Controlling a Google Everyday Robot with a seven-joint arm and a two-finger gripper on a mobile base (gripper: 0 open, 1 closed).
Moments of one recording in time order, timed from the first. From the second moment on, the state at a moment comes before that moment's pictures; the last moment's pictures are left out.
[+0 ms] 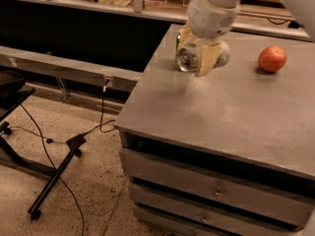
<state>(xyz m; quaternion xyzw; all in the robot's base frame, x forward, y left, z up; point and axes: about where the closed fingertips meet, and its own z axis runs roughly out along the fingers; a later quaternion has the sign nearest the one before) 0.575 -0.099 0.937 -0.85 0.51 0.00 0.12</state>
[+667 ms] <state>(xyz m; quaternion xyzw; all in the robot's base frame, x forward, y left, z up) 0.553 -0.146 0.947 -0.79 0.54 0.08 0.27</state>
